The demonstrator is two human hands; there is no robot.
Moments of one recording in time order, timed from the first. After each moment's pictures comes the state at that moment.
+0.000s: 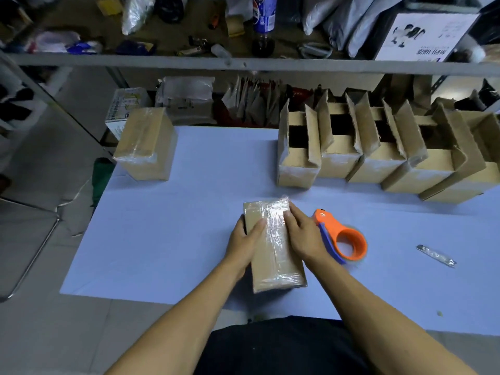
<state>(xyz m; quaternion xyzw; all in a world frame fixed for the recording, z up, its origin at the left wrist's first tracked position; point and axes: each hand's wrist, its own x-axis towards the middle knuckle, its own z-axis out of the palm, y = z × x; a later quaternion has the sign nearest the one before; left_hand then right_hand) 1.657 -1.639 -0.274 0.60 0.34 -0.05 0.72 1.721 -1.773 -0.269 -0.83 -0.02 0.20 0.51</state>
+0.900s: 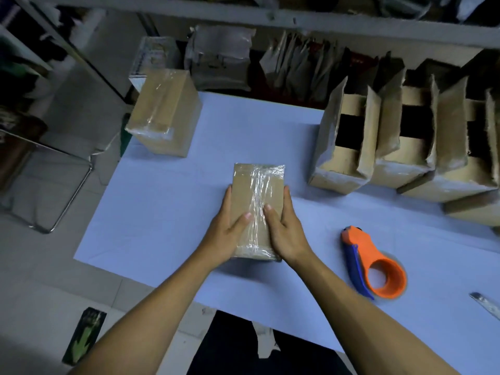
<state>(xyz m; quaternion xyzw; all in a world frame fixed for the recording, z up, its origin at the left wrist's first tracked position) 1.671 -1.563 -0.279 0.75 0.30 -0.03 0.59 1.753 -1.700 -0.288 -0.76 -0.09 0.32 0.55</state>
